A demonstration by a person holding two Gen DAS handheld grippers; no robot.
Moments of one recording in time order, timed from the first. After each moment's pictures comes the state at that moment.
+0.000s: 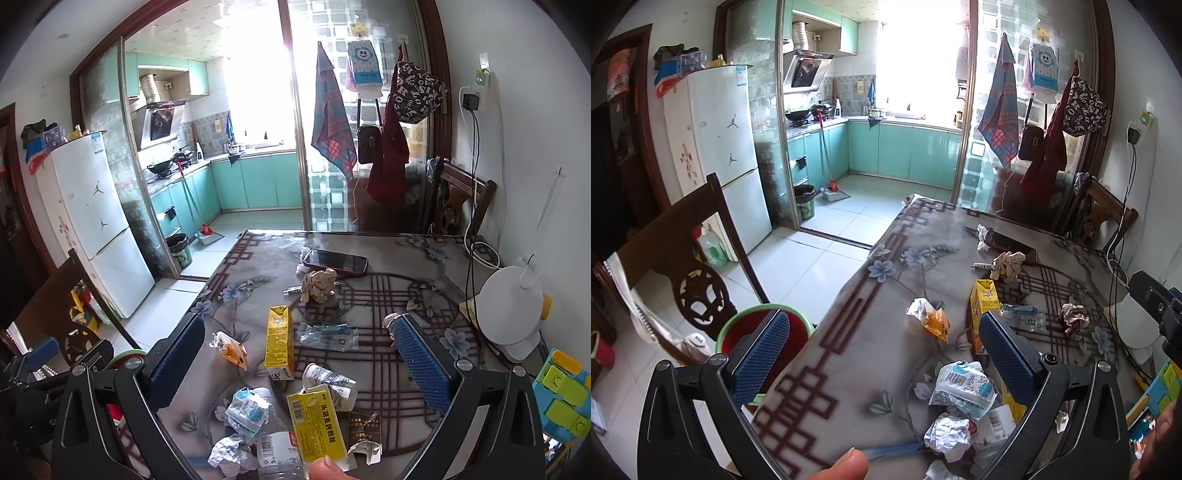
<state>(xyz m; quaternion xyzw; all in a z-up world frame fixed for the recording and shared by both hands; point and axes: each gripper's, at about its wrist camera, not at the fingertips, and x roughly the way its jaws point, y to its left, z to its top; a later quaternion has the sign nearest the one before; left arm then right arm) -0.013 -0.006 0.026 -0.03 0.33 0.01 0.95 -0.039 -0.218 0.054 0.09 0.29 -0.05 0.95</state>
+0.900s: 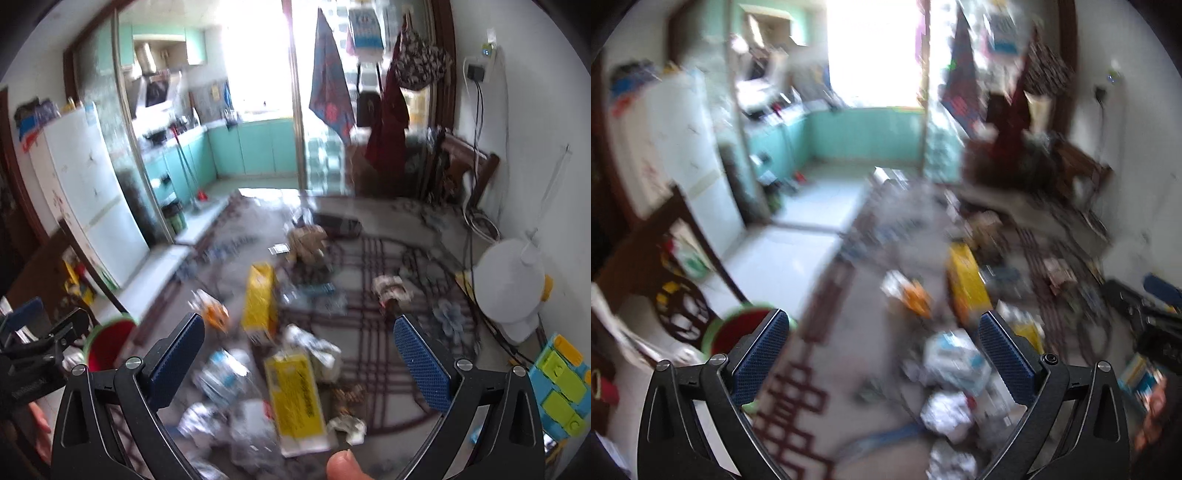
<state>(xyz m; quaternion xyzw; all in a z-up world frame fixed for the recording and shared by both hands) -0.004 -0.023 0.001 0.02 0.38 -0.08 0.92 -0.043 -0.239 -0.002 0.08 0.37 -0.06 0.92</state>
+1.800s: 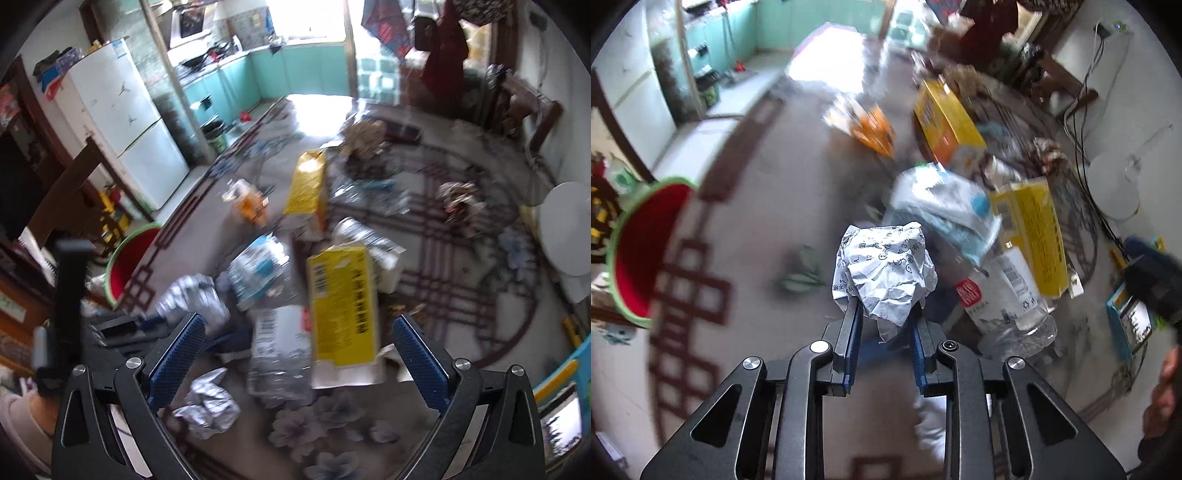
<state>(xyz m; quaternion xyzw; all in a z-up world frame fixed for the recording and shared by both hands) 0.001 -0.019 -0.127 -0.02 0.55 -0.16 0.82 -0.038 -0.196 -0.086 0.08 0.51 0.08 0.85</state>
